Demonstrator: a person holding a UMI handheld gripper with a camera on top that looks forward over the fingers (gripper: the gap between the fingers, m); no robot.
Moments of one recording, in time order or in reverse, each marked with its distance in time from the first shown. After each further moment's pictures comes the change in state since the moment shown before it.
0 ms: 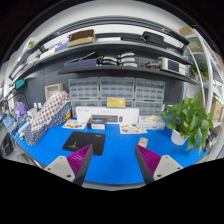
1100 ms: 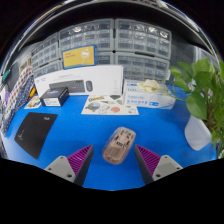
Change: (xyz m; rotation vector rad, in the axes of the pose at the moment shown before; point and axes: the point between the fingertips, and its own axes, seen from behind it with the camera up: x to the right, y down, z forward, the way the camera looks) arm 0.172 0.118 0.298 -0.320 -0.008 0.009
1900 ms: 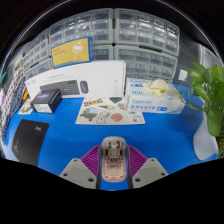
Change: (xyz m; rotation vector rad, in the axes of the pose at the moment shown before) arm -0.005 -0.026 0.056 -0.058 0.015 0.021
